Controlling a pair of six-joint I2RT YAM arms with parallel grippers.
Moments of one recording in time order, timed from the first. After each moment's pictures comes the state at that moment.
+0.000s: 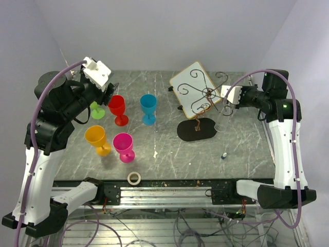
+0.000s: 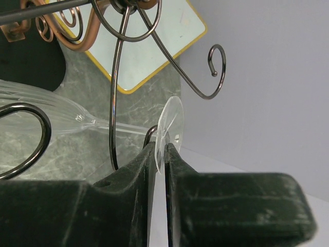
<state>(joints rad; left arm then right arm) -0.33 1.02 1.64 -0.68 0.24 0.45 0.00 1.21 1.57 -1.02 -0.47 -1.51</state>
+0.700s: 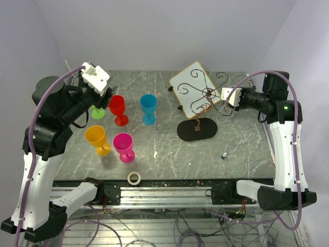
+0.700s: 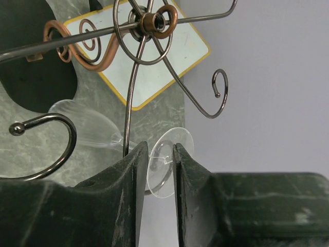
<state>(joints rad) -0.32 0.98 1.61 -0.69 0.24 0.46 0.00 1.20 1.57 -1.04 -0.55 -1.52</state>
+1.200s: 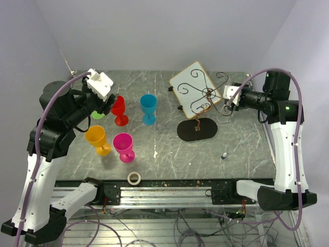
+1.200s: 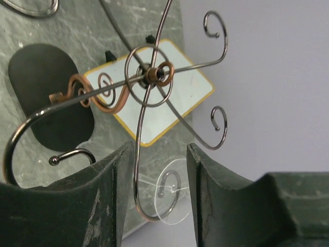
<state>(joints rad) -0.32 0.94 1.52 -0.69 0.24 0.47 0.00 1.20 1.58 -1.05 -0.71 -1.45</state>
